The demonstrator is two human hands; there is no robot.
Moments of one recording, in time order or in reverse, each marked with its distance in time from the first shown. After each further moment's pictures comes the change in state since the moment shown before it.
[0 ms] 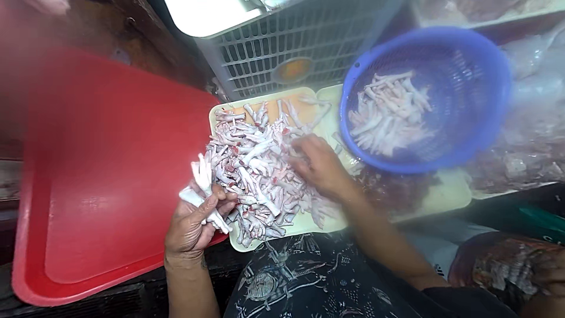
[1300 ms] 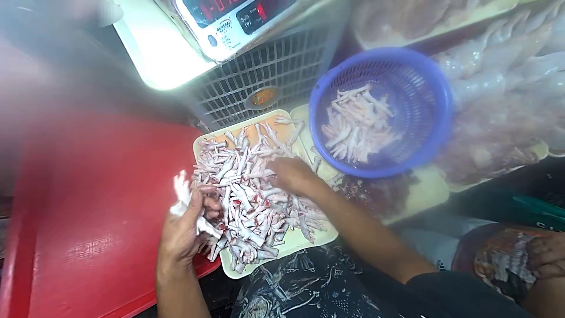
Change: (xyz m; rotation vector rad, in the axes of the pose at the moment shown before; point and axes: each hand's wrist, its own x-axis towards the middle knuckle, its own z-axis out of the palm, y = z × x) left_hand 0.050 0.006 0.037 0.628 0.072 0.060; right_hand 0.036 0.014 0.004 -0.225 -0.392 0.128
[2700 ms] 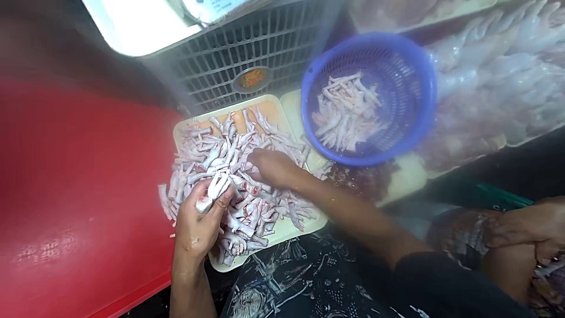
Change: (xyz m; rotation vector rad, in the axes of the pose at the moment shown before) left_hand -0.021 -0.012 0.034 0.522 0.000 0.123; right_hand -0.001 -0.014 0.015 0.029 0.085 -0.117
